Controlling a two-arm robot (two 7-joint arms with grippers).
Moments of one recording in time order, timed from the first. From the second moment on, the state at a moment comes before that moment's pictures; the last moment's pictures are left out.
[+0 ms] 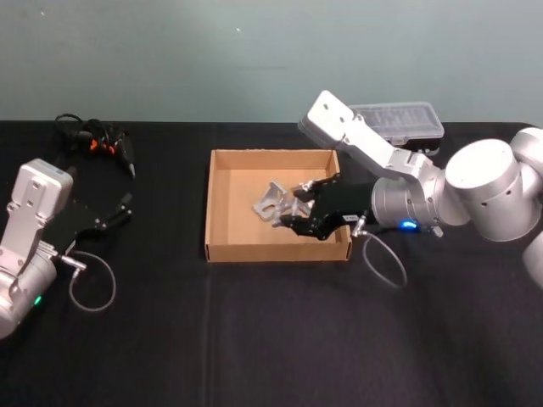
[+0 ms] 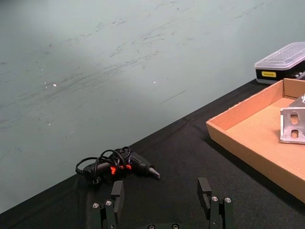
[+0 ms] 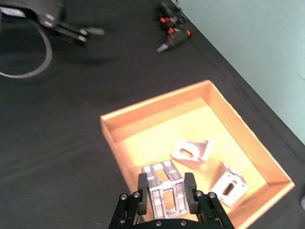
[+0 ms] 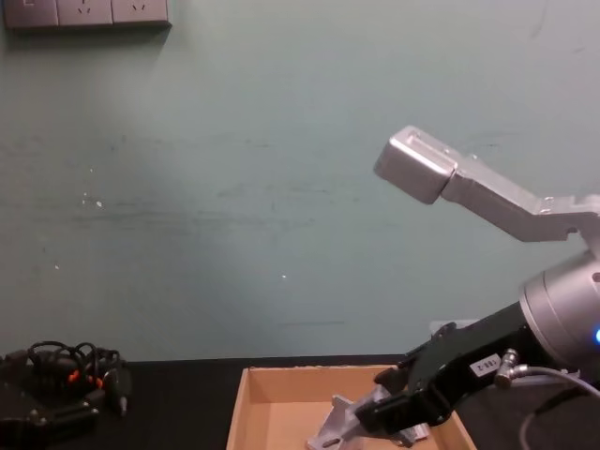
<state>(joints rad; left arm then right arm) -0.20 0.60 0.45 -1.41 -0.25 -0.12 0.03 0.67 0.48 -0.72 -1.41 0.16 0.50 0.62</state>
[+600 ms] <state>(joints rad) -0.20 0.60 0.45 -1.41 -0.25 -0.12 0.03 0.72 0.41 -0.72 -1.24 0.09 0.50 0.62</state>
